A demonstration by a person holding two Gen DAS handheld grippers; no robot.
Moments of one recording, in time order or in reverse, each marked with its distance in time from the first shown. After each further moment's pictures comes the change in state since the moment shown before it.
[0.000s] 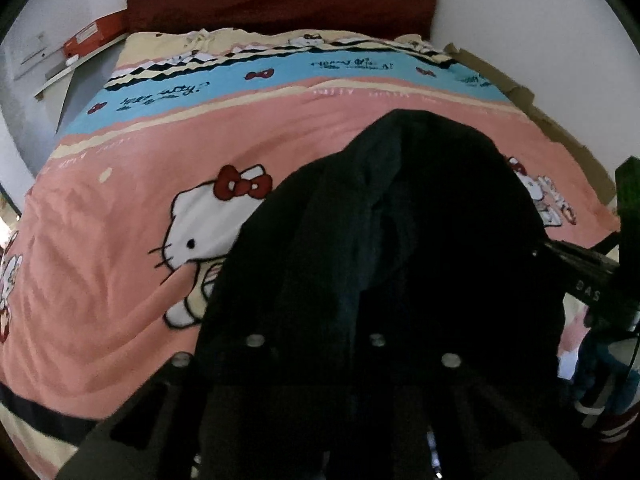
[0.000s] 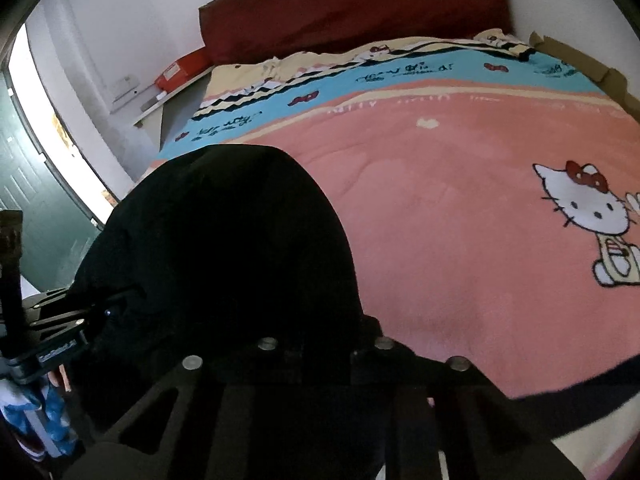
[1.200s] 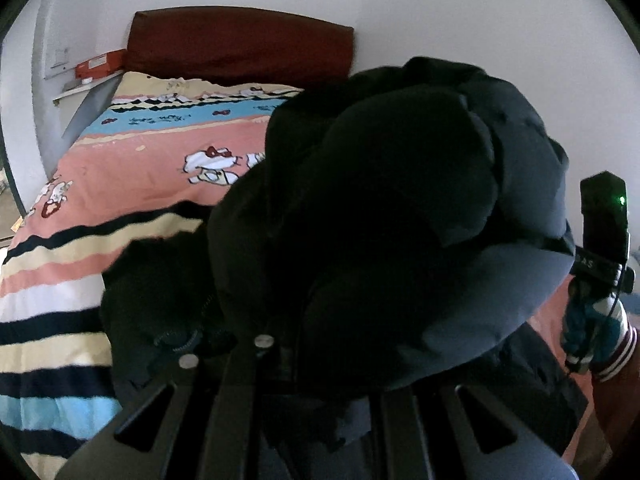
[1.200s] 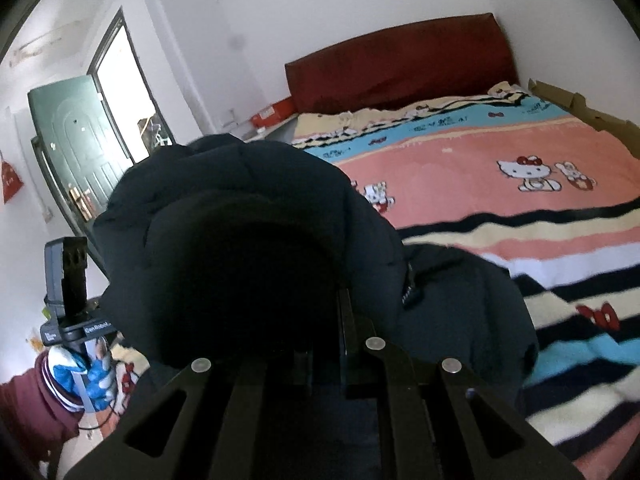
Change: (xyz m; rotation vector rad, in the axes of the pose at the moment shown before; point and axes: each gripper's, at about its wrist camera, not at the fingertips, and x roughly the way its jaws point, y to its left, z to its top) left arm -0.289 -0.032 -0.283 0.075 -0.202 -0.211; right arm -0.311 0.068 -0.251 -0.060 -0.202 0.173
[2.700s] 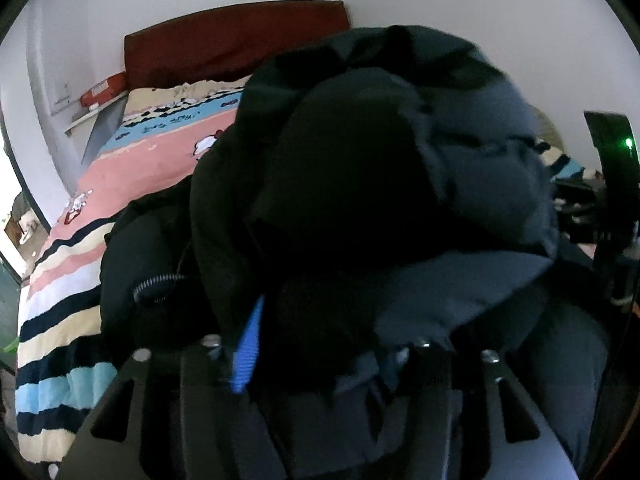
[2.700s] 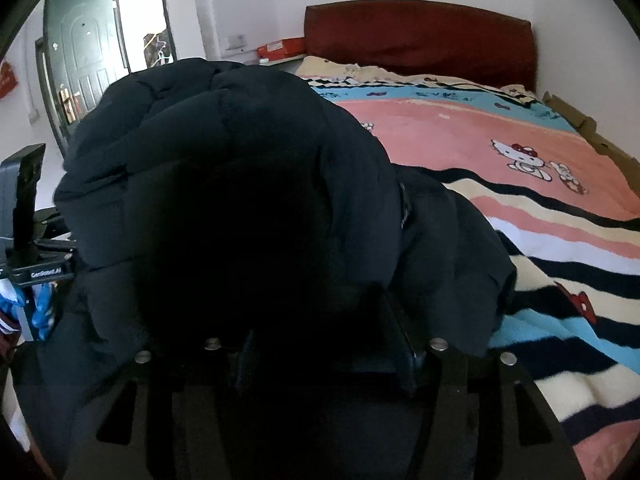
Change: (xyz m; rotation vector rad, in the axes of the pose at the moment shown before) left arm 0.026 -0.045 -0.069 0.162 0.054 0.180; right arm 0.019 -0.028 -0.070 -0.235 0.167 -0.116
